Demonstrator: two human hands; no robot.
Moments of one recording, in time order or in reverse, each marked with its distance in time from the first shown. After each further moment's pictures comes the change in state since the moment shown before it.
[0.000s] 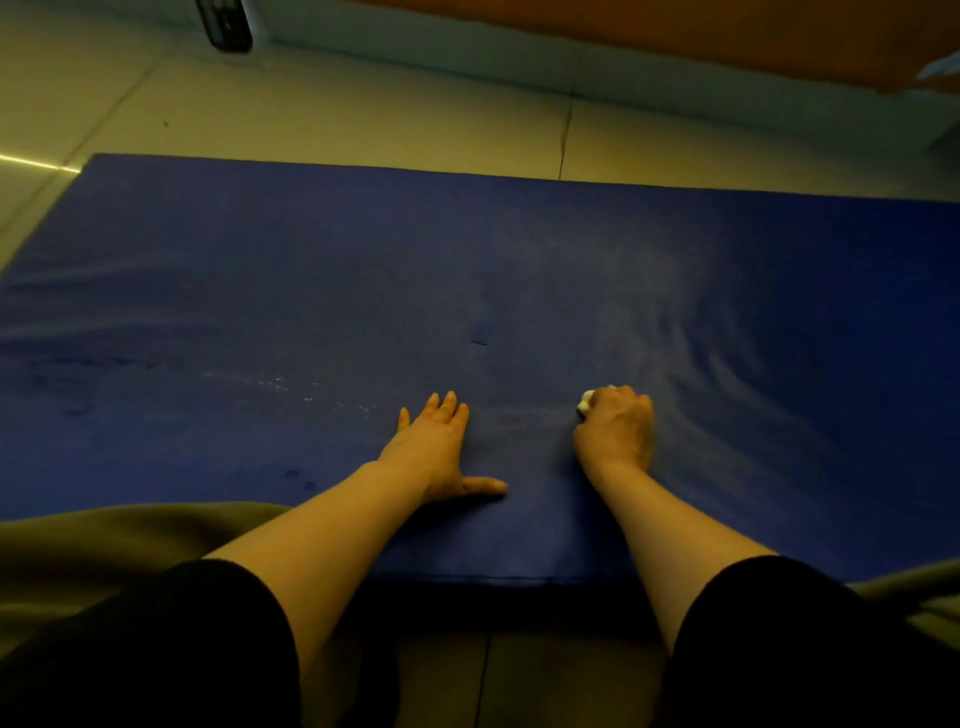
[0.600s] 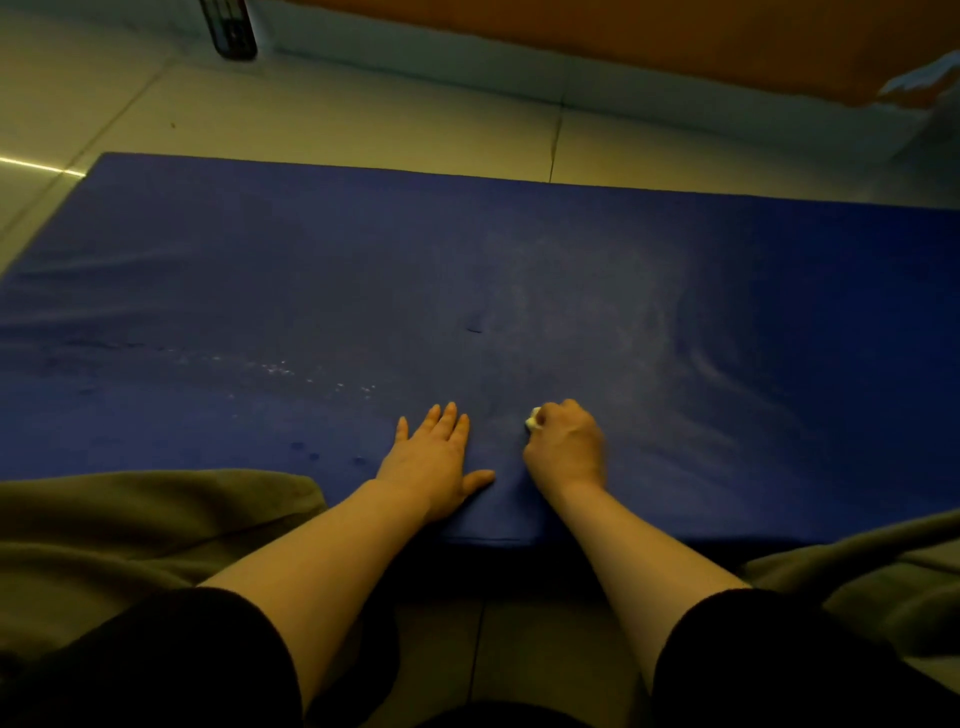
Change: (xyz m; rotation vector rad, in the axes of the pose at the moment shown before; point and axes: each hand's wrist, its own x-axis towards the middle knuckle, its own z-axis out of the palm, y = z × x) left_hand -0.032 0.012 0.026 0.042 0.061 0.010; right_hand -0.058 -0.023 -0.006 0.116 -0.078 -0.141
